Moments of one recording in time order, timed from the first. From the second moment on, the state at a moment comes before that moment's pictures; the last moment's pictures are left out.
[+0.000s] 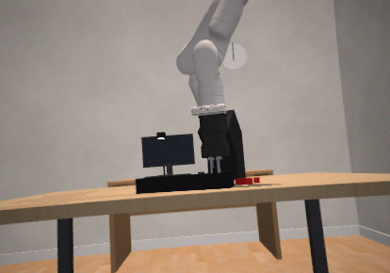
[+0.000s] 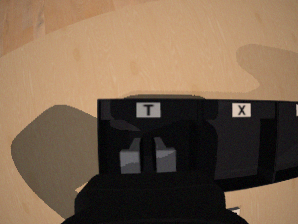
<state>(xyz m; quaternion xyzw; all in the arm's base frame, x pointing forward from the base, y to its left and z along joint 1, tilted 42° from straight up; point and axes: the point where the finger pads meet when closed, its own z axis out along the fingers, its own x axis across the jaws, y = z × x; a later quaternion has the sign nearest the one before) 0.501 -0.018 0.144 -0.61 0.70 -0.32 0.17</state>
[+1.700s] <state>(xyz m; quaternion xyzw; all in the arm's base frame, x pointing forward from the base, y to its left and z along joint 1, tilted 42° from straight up) 0.464 -0.010 0.186 -0.61 0.70 -0.32 0.16</state>
